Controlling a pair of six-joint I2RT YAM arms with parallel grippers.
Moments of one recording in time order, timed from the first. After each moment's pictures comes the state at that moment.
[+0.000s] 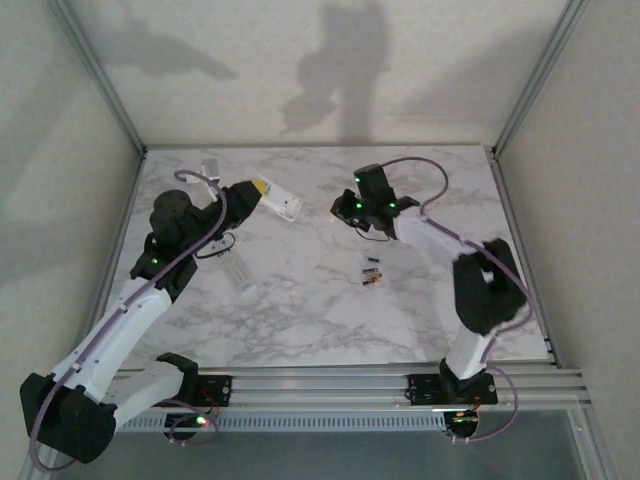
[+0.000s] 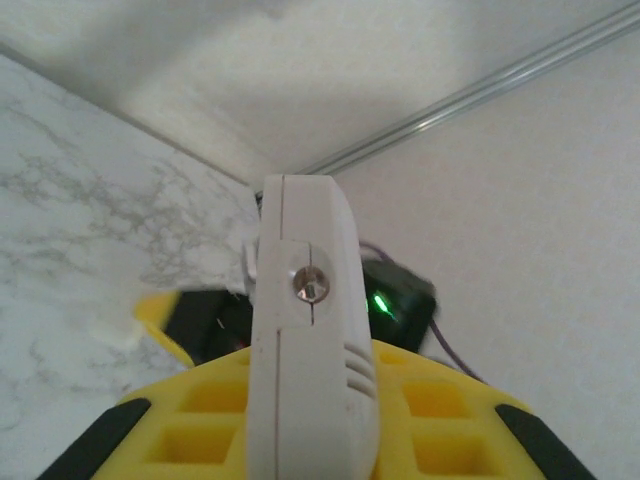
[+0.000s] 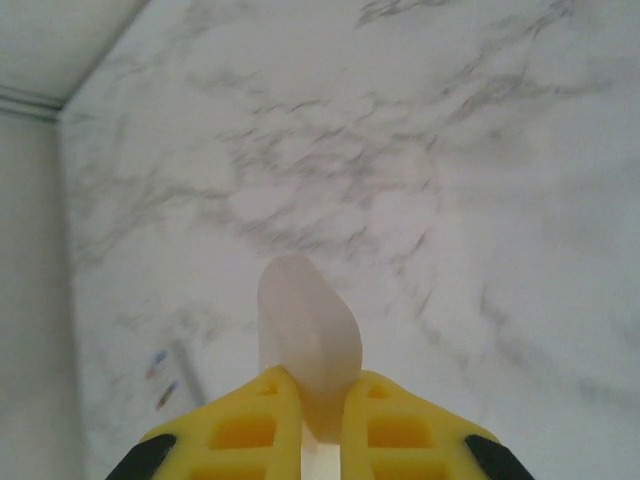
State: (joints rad) left arm -0.31 1.01 0.85 0.09 0.41 -1.04; right arm 0.53 1.81 1.31 -0.28 -0.20 0.88
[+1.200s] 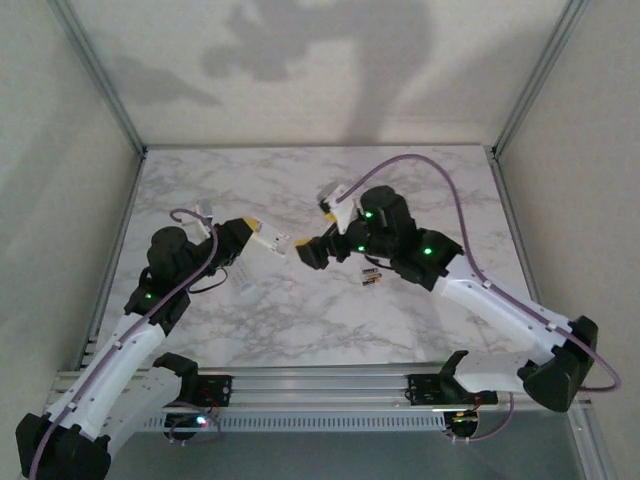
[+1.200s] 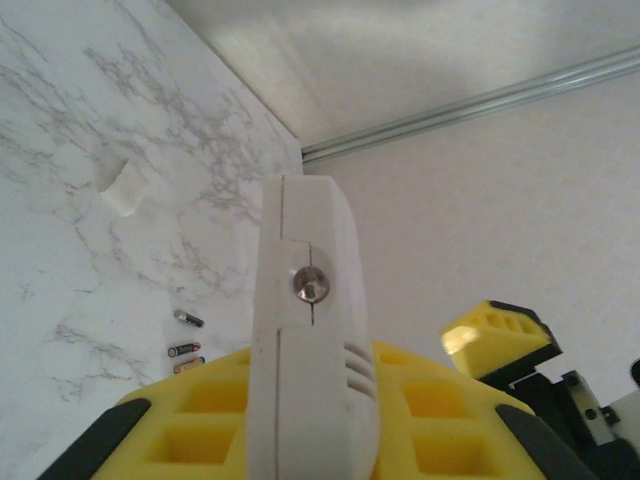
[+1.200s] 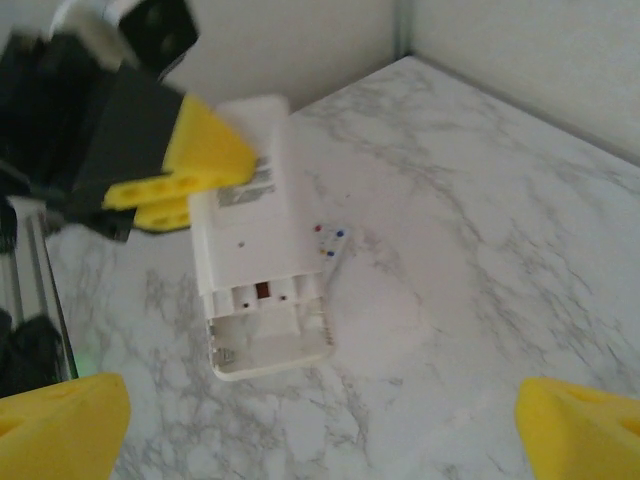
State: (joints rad) left arm -0.28 0.79 0.63 0.00 0.42 -1.14; right arm 0.88 1.28 1.22 -0.40 -0.21 -0.01
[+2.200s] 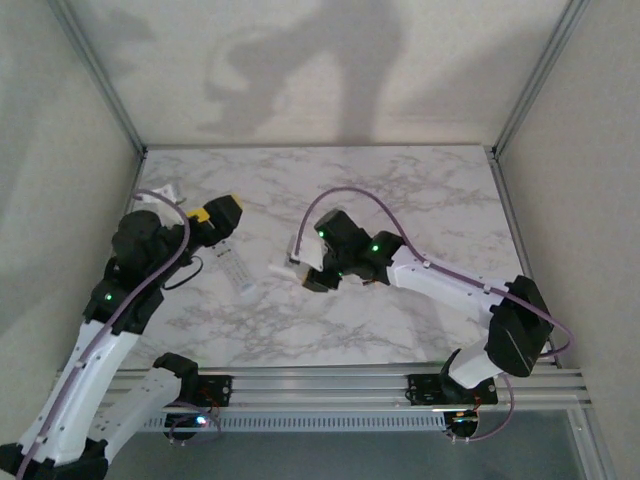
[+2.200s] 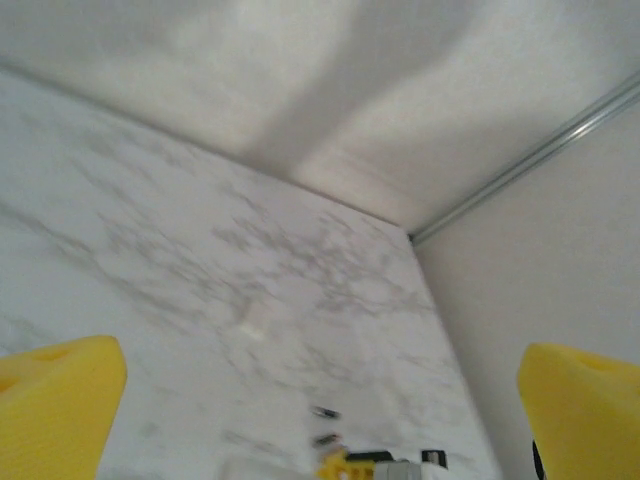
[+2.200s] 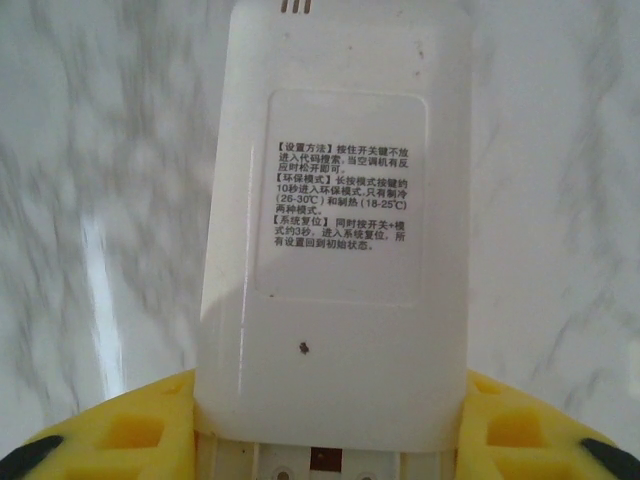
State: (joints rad) left arm -0.30 0.73 0.98 -0.45 0.11 -0.65; right arm 0.93 1.51 1.15 -0.61 -0.15 -0.45
